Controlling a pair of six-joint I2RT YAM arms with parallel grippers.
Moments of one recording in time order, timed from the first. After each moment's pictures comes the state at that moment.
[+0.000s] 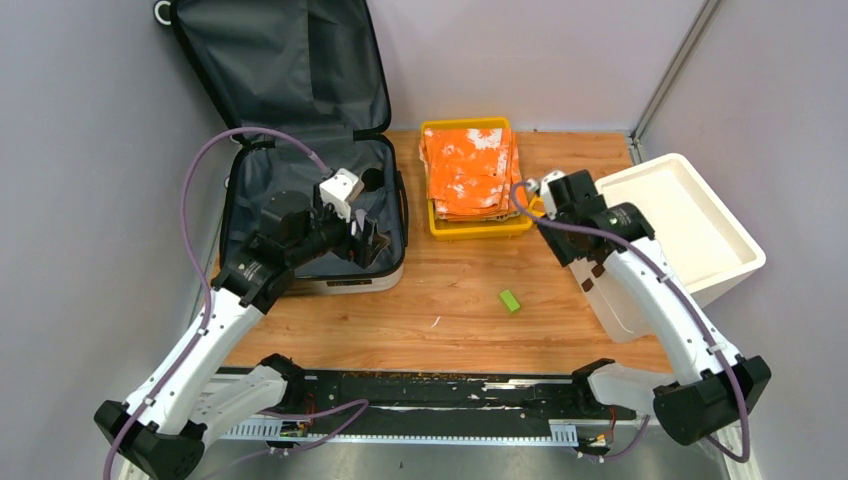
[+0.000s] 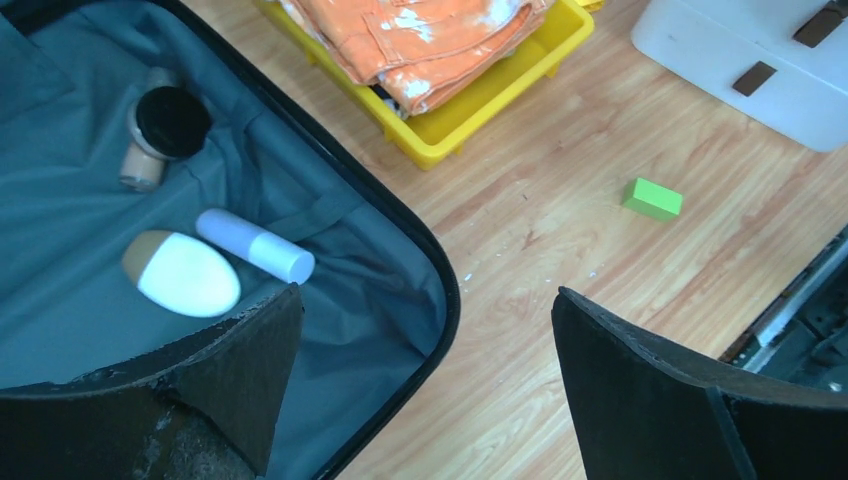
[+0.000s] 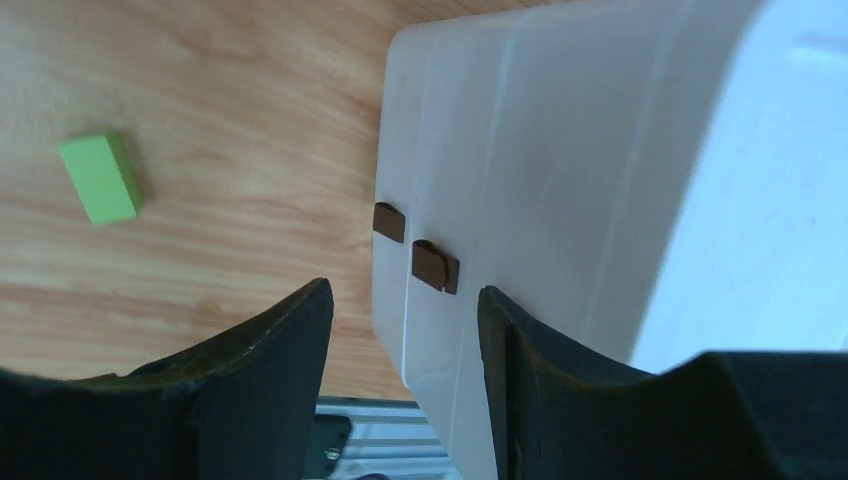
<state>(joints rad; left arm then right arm) -0.50 0.92 1.01 -0.48 0.23 -0.03 0.35 1.22 1.31 -1.10 0.37 -0.17</state>
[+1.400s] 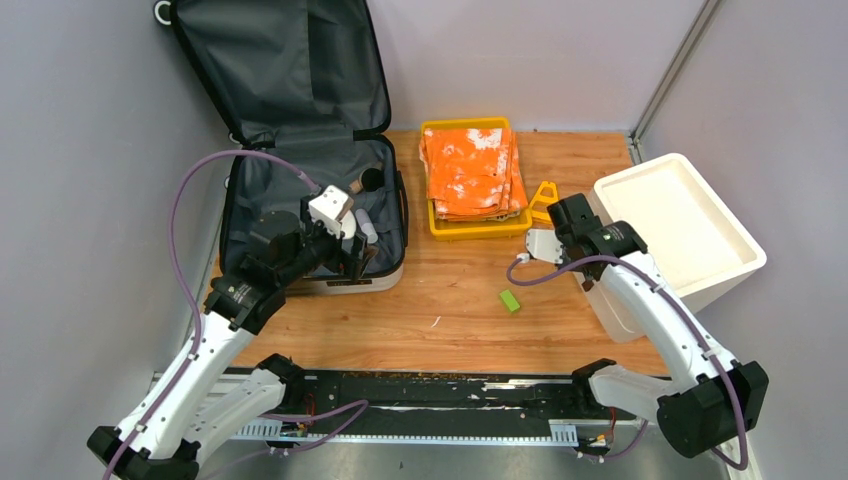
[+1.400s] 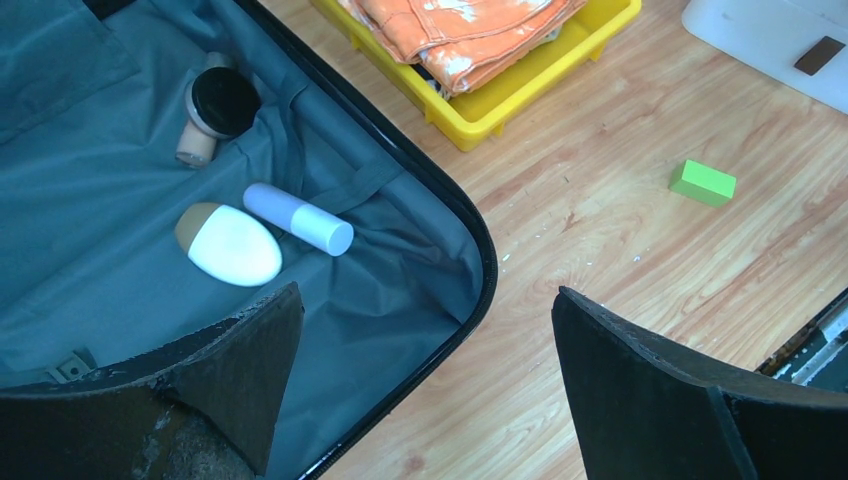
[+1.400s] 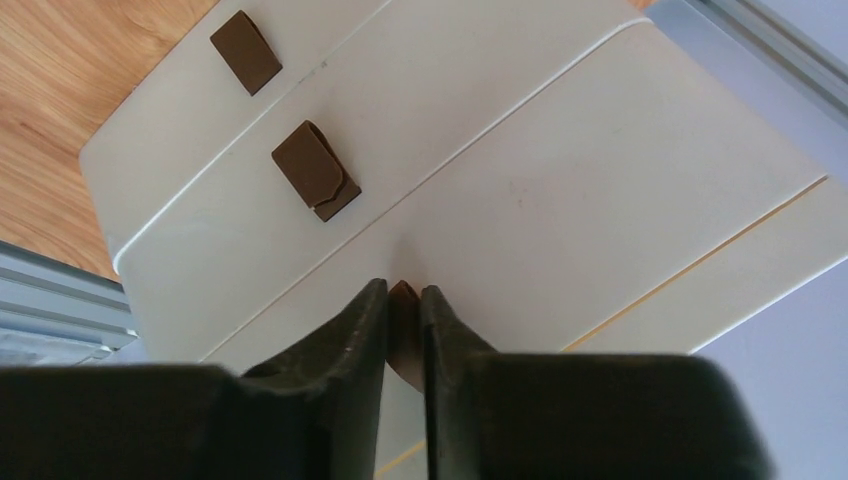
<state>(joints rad) -0.50 0.77 0.90 -0.48 0.15 0.04 0.38 1.13 1.07 -1.11 0.51 -1.12</state>
